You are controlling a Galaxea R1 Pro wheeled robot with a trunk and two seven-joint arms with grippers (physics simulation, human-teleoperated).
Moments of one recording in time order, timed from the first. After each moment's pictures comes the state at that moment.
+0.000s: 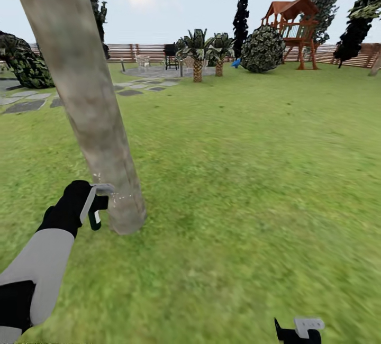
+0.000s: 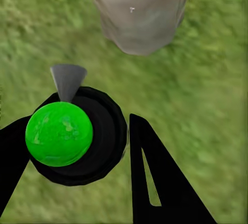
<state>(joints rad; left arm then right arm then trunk) -0.97 0.15 0.12 -0.79 -0.09 1.01 0.04 -0.38 -0.11 -0.60 -0.16 0.55 -0.49 0.03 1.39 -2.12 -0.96</state>
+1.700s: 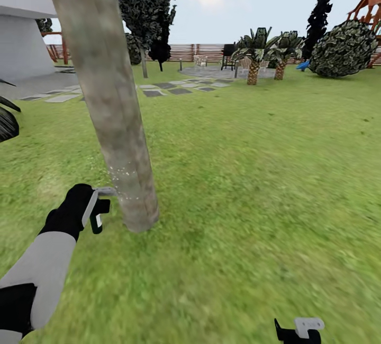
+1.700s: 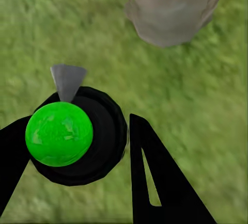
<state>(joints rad) -0.96 0.14 0.12 -0.78 -0.09 1.00 0.04 -0.38 -0.11 -0.60 -0.16 0.55 -0.49 0.03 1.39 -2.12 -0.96</state>
